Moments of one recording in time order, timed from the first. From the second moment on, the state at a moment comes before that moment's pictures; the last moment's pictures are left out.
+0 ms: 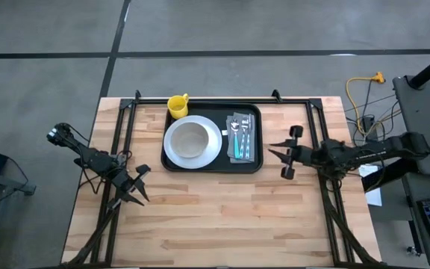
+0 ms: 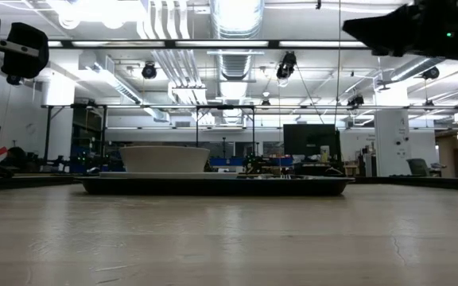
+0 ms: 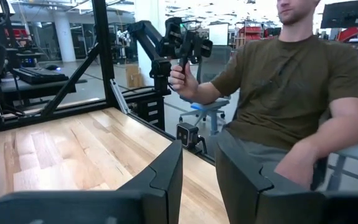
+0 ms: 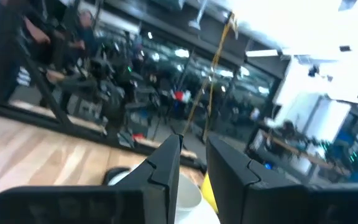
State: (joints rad) left arm -0.55 0.11 0.01 0.09 0.14 0.00; right arm 0.06 0.71 0.12 0.83 0.19 -0.39
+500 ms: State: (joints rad) left arm -0.55 0.11 0.01 0.09 0.14 0.00; right arm 0.06 0.35 0.01 0.57 0.18 -0.35
